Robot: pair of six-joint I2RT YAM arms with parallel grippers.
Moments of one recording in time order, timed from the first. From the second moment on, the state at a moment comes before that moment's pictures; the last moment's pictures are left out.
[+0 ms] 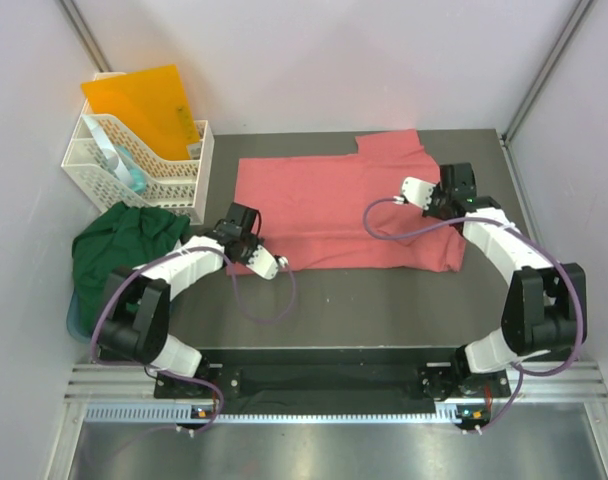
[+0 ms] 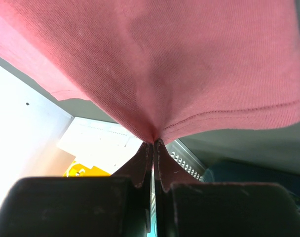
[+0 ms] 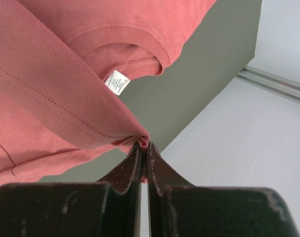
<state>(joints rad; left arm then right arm) -0.38 1.48 0.85 -0.39 -0.20 1.78 0.14 1.48 1.05 -0.40 0.17 -1.17</state>
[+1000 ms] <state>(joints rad) -0.37 1.63 0.85 -0.18 -0.23 1.78 0.20 1.61 1.10 -0.26 0.23 -1.16</state>
